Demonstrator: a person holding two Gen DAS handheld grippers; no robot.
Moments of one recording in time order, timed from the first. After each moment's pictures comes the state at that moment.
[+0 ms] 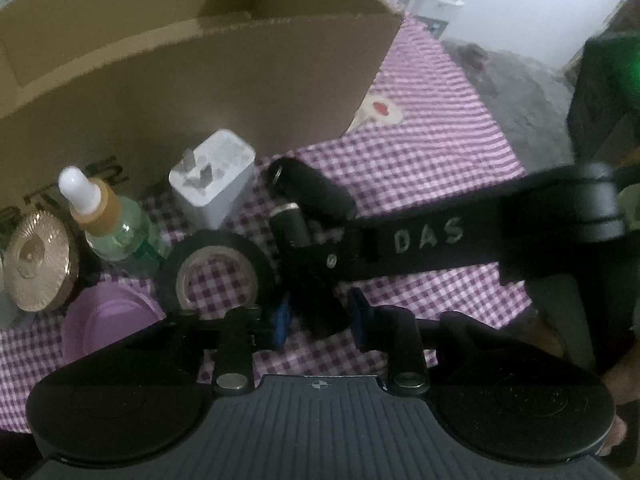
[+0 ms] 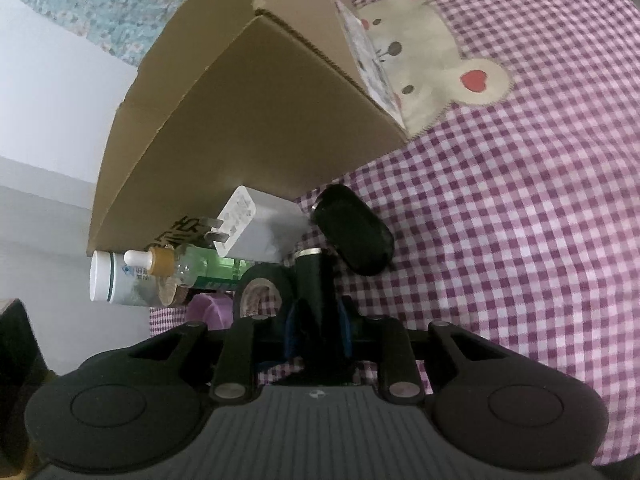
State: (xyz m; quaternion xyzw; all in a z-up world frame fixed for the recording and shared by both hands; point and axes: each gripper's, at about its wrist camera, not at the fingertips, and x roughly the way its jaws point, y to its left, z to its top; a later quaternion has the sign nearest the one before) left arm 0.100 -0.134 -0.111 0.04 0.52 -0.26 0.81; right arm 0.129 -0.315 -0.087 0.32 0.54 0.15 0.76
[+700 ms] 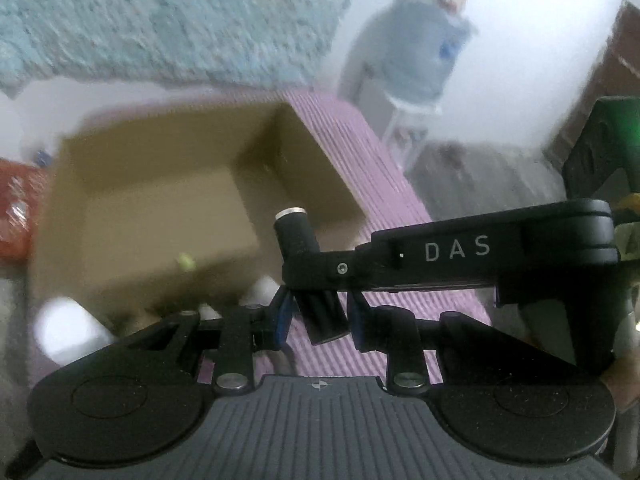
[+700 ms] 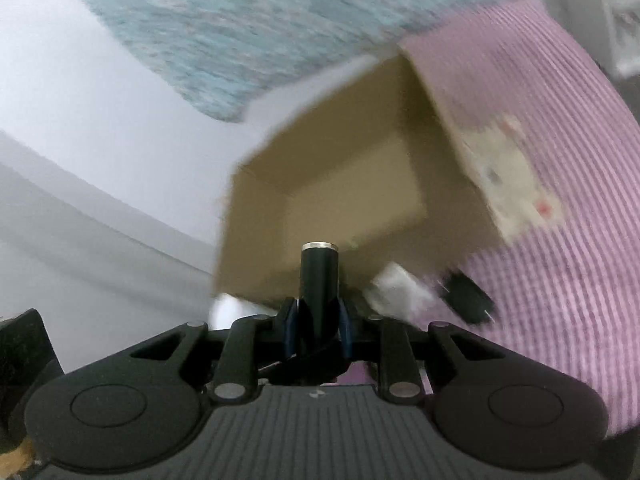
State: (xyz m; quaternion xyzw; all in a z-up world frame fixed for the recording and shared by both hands) left arm 0.076 -0.072 0.017 -0.01 0.39 -0.26 0.88; right arm 0.108 -0.292 0.056 0.30 0.43 0.20 0.83
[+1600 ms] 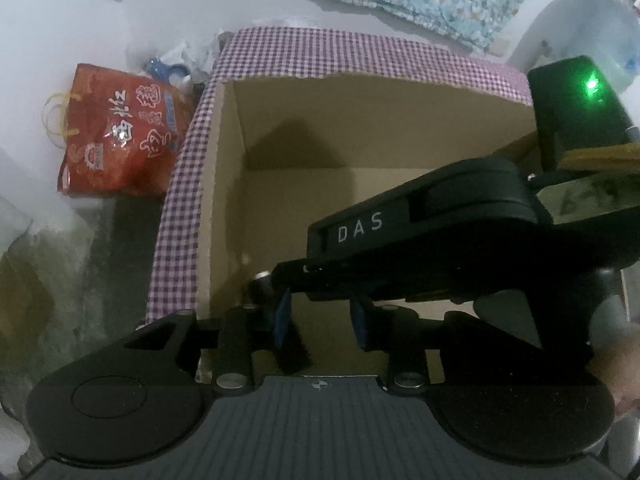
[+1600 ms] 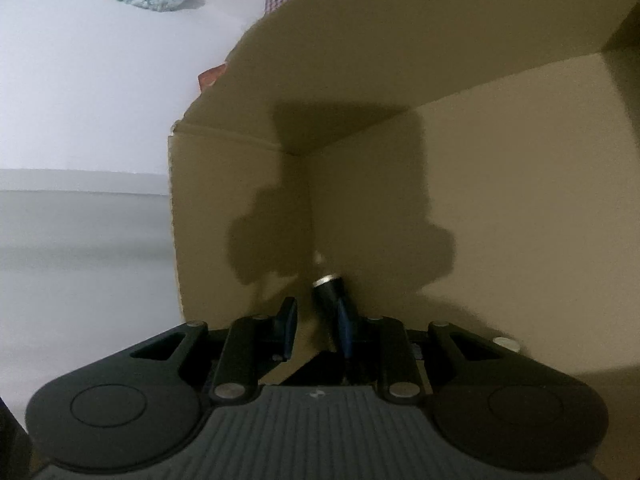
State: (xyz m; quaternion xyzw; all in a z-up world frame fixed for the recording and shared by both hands) left arm 0.242 0.026 -0.040 -0.03 0.53 -0.09 0.85; right arm 0.344 -0.137 -0.040 0.31 0.63 0.22 0.68
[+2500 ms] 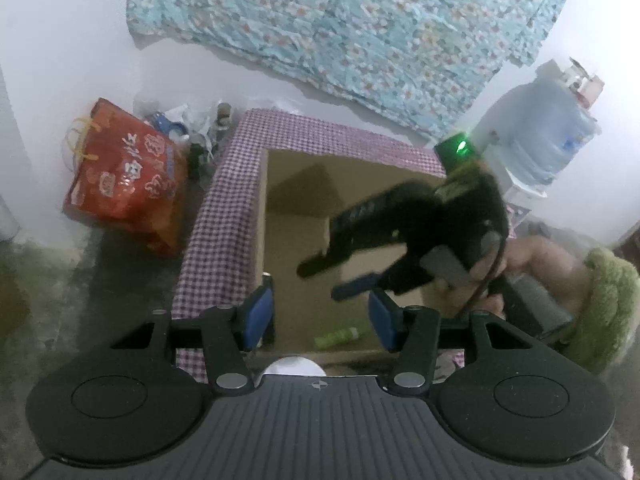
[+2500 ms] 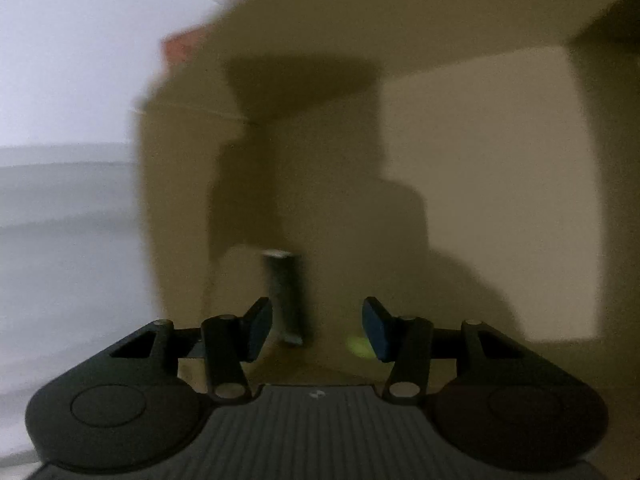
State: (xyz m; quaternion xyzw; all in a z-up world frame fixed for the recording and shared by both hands) left arm 0.155 0.089 0.015 -0.11 0.41 -0.13 0.90; right arm 0.354 -0.137 -0.038 0.27 0.68 0.20 0.65
